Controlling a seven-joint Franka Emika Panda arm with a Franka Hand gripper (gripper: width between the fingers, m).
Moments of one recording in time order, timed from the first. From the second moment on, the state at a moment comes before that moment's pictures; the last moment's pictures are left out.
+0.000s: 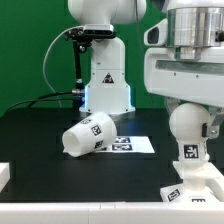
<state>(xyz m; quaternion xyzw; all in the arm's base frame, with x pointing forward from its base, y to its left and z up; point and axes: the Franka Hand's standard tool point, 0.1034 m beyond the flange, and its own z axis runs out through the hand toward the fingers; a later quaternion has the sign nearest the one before) 0.620 0.094 0.117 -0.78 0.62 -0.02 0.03</state>
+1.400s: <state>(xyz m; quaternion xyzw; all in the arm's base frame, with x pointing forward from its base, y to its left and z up) 0.617 0.096 0.119 -0.95 0.32 0.00 0.04</state>
